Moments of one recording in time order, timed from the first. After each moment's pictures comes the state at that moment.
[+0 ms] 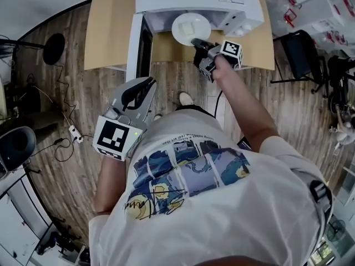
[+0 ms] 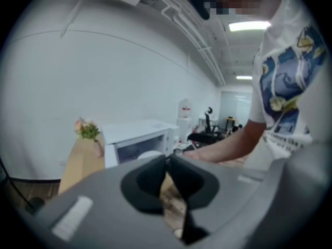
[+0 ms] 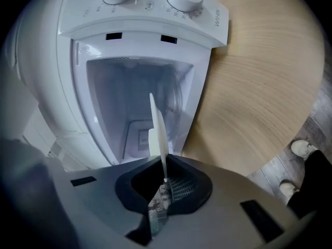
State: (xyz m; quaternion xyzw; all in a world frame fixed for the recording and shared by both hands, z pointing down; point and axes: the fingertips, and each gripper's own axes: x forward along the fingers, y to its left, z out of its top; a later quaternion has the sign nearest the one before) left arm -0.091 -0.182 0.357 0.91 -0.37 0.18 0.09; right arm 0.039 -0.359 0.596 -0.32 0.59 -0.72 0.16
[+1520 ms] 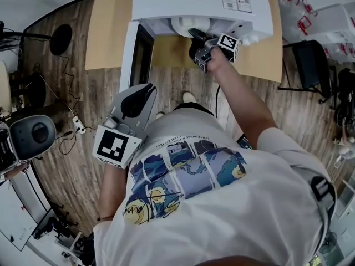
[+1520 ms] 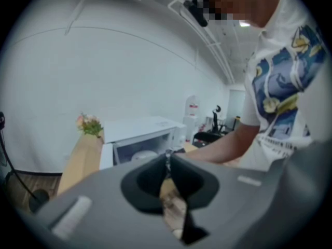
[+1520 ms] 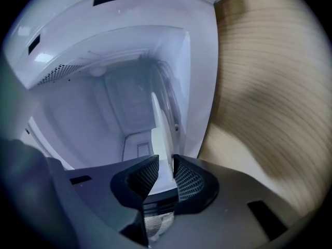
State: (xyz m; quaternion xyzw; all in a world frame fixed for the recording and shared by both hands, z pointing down) left arm -0.068 -0.215 0.360 0.88 -0.41 0.18 0.12; right arm 0.020 -0.437 0.626 -0.27 0.55 -0.76 0.22
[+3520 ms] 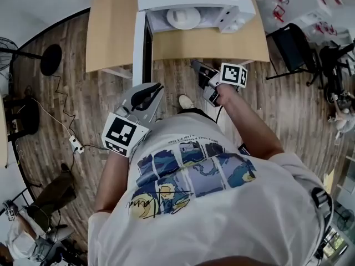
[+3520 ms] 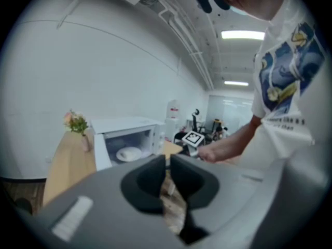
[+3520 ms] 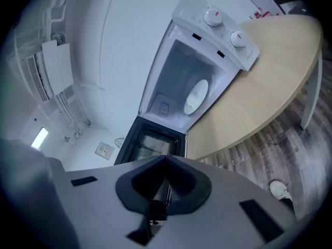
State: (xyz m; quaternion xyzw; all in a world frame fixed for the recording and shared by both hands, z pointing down) left arm -0.097 -0.136 0.383 0.93 -0.31 0.17 0.10; right arm 0.017 -0.238 0.541 -0.32 0.75 -0.58 0.05
